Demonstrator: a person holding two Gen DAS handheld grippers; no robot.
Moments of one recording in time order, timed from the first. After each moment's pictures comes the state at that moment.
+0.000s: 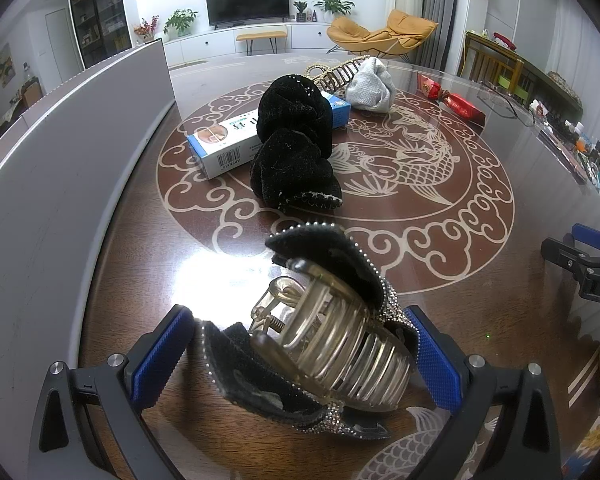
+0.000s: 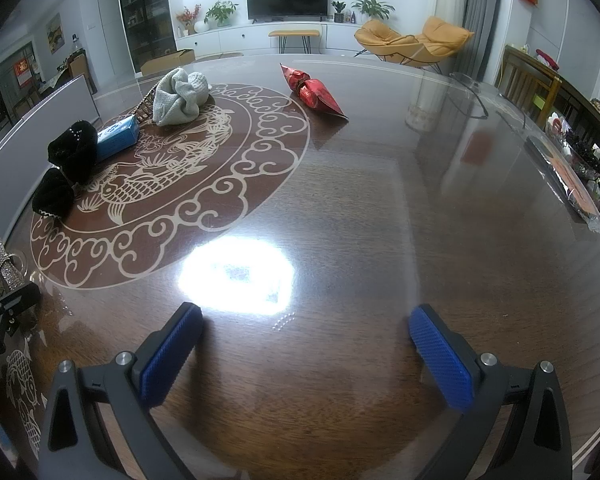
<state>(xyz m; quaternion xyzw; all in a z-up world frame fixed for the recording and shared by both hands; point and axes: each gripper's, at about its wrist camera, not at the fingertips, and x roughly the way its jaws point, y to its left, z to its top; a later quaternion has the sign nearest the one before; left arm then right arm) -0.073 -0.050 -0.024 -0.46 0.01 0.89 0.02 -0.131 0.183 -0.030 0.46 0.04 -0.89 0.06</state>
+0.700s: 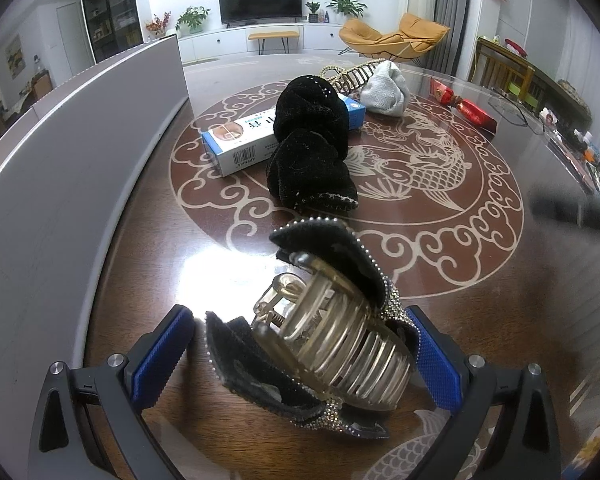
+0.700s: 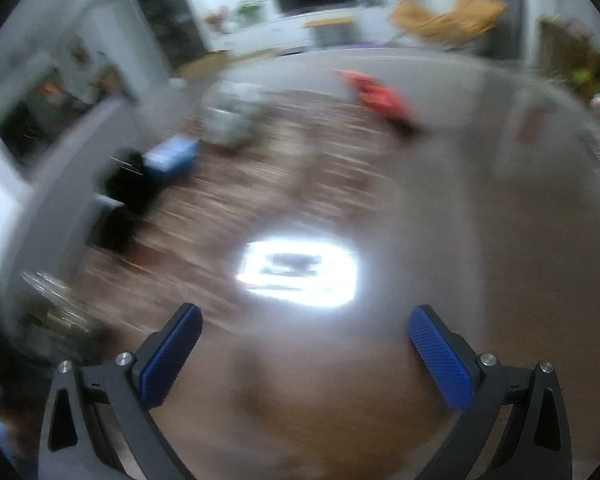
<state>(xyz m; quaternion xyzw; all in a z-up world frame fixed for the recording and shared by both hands) -0.075 -0.054 -0.023 -0.46 0.00 0.89 0.00 -0.169 0.137 -0.003 0.48 -0.06 -0.85 0.20</state>
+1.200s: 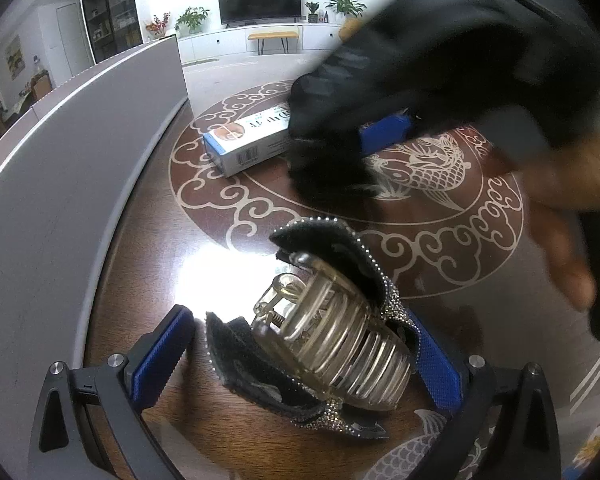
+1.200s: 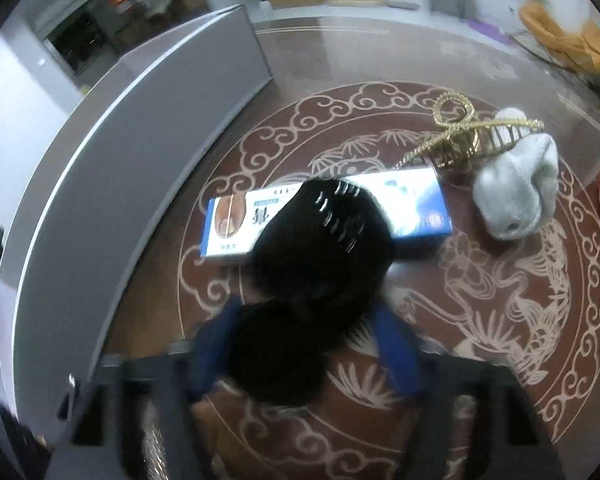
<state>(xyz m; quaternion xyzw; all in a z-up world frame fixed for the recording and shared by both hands) -0.075 -0.054 -0.024 -0.46 0.00 0.89 0.00 -0.244 -0.054 -0.002 0.55 0.06 -0.78 0.30</state>
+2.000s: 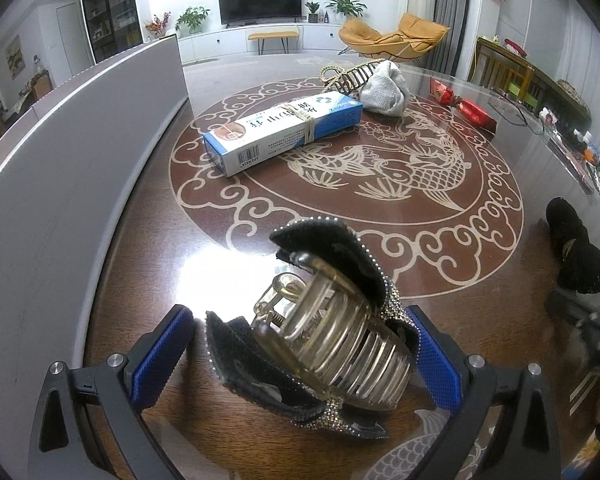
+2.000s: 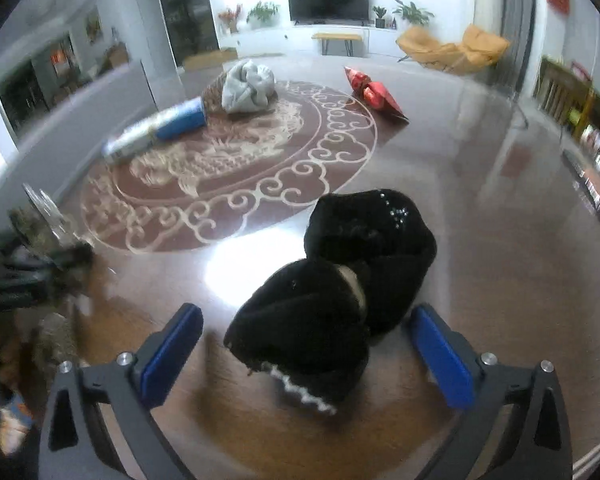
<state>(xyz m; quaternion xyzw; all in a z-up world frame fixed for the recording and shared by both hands) -0.078 -0.053 -0.025 -0.46 0.00 0.89 0.00 -0.077 0.147 -0.006 0.45 0.06 -0.88 0.13</state>
